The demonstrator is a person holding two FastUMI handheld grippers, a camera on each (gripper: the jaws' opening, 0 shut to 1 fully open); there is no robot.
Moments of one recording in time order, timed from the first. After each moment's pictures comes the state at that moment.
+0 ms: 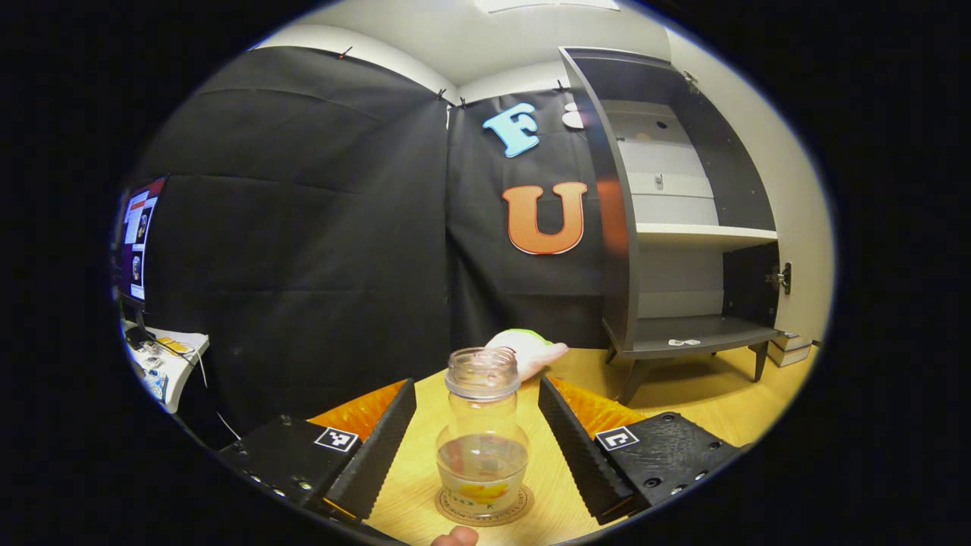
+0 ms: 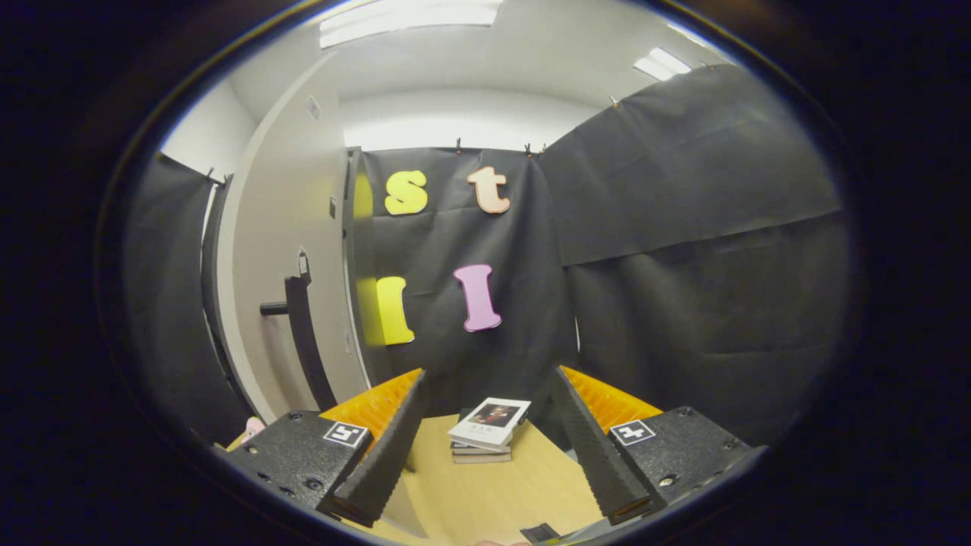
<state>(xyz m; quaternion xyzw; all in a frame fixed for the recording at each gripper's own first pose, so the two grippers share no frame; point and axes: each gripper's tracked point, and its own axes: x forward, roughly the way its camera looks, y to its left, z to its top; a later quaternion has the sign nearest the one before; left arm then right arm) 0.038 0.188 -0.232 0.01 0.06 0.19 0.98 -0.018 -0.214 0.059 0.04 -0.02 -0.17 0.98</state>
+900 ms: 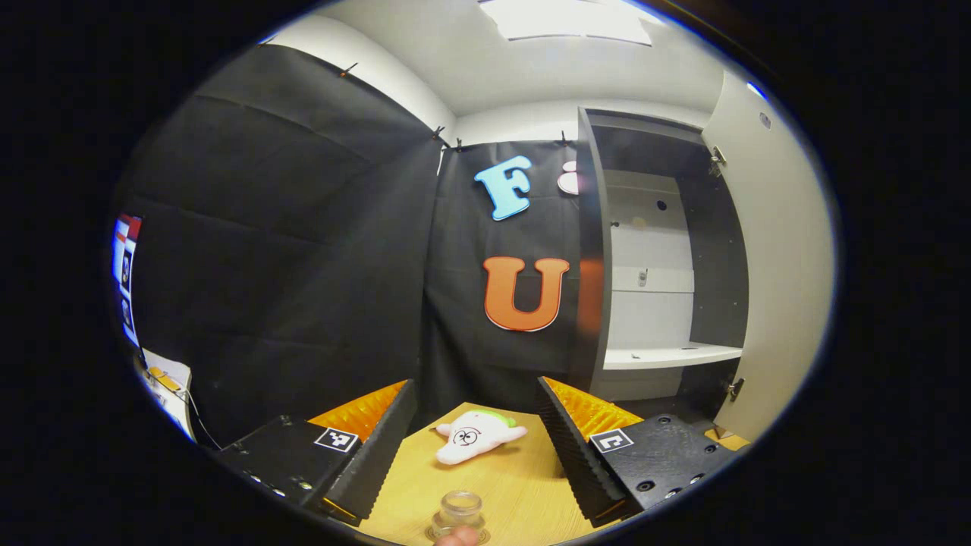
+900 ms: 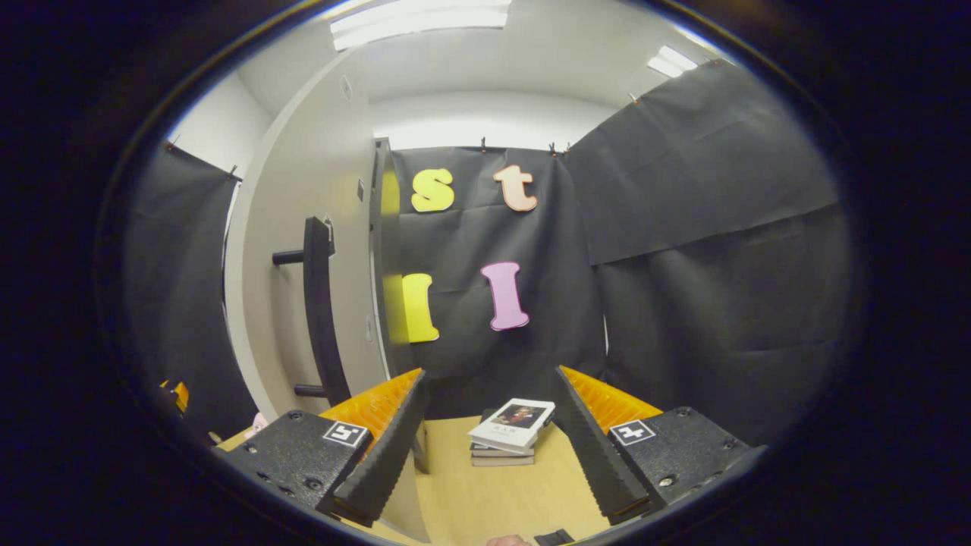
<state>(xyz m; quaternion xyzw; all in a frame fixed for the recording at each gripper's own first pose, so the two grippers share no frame) 0.064 0.168 -0.047 -0.02 0.00 0.13 0.99 -0.004 -0.200 0.052 0.04 -0.03 -0.11 0.99</state>
